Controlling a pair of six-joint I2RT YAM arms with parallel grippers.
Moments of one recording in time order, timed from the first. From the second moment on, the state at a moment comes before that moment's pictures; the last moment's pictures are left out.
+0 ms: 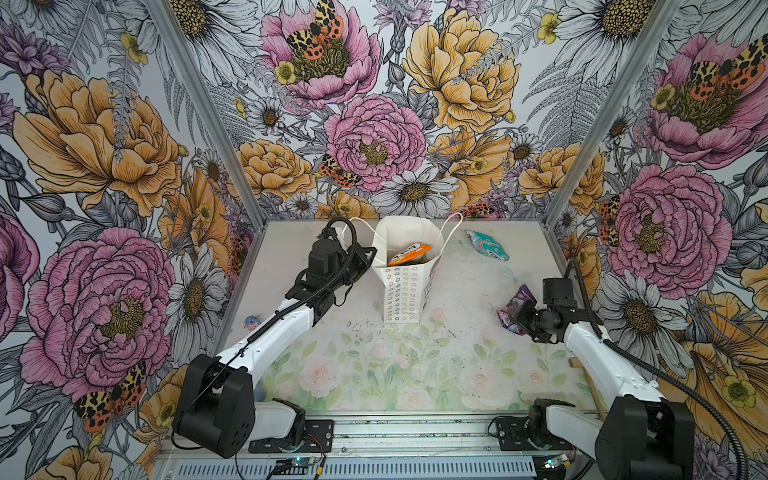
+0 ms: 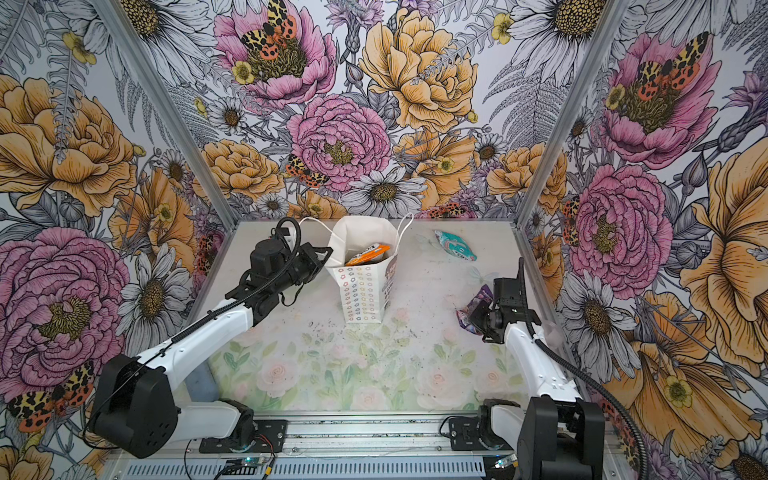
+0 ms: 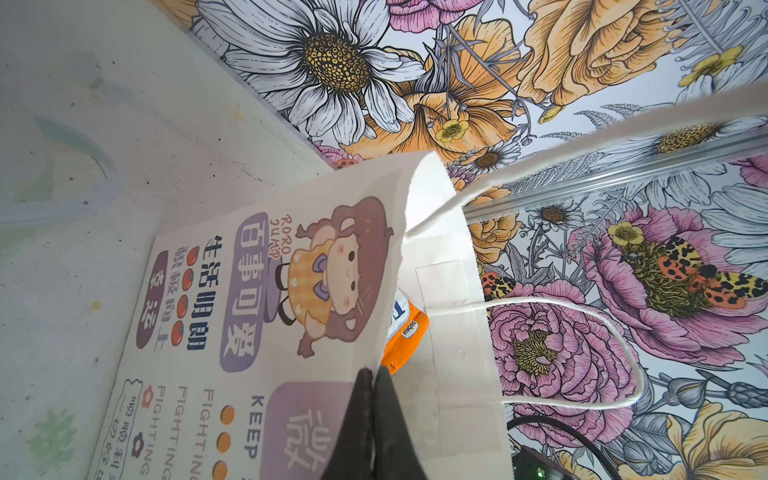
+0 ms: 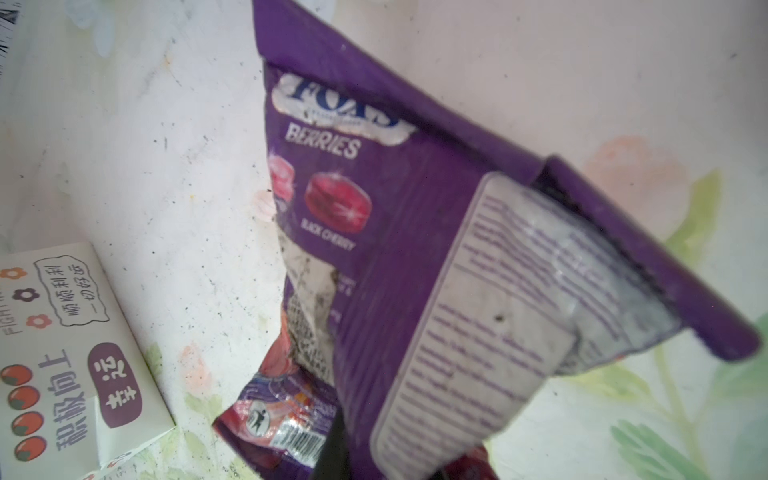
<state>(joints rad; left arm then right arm) -0.37 1.33 0.92 0.14 0.26 -1.08 -0.12 1.12 0.72 -0.68 -0.19 0.58</state>
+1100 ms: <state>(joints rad) -0.37 1.32 0.92 0.13 0.26 -1.08 0.08 1.11 1.49 -1.10 -0.16 0.45</state>
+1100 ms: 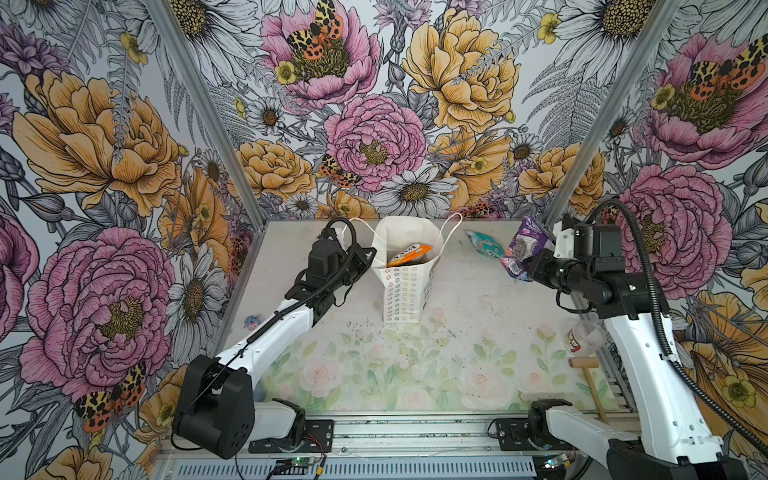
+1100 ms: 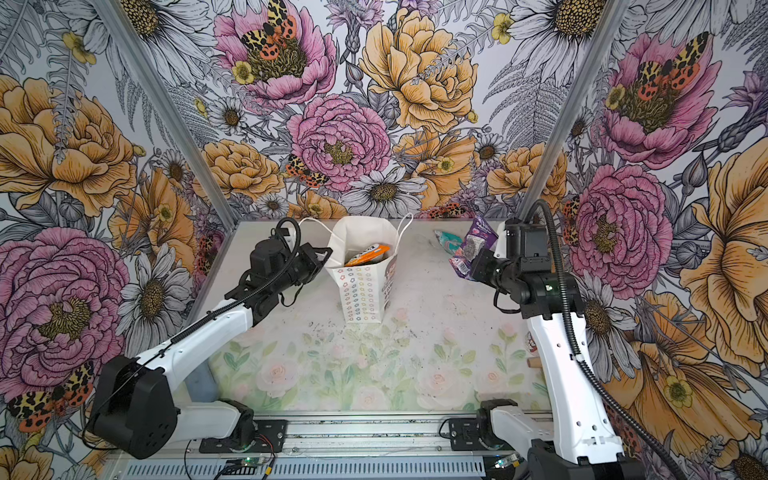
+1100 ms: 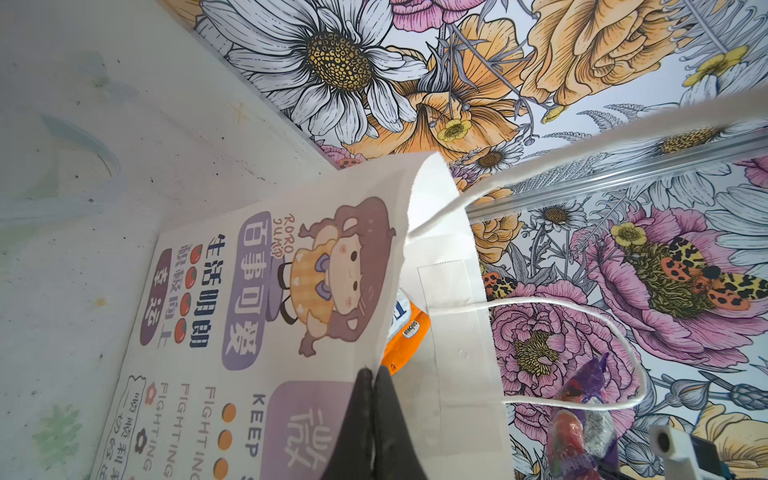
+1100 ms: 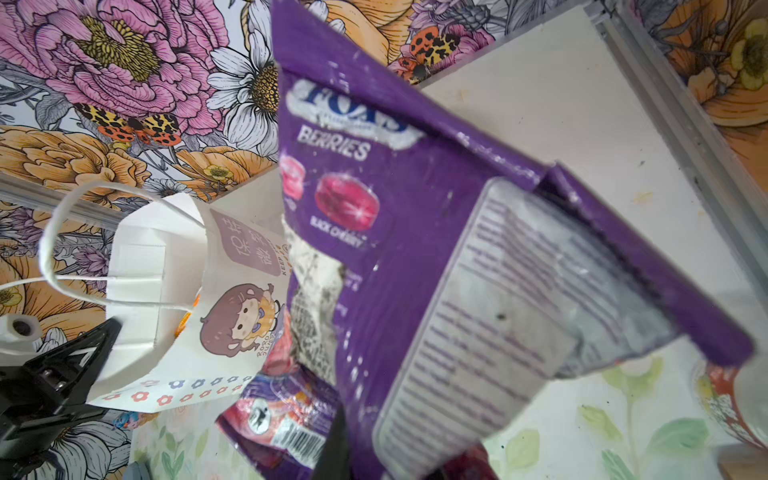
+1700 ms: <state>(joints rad) -0.37 1.32 0.92 0.12 0.26 -1.08 0.47 1.47 2.08 -1.15 0.01 0.42</state>
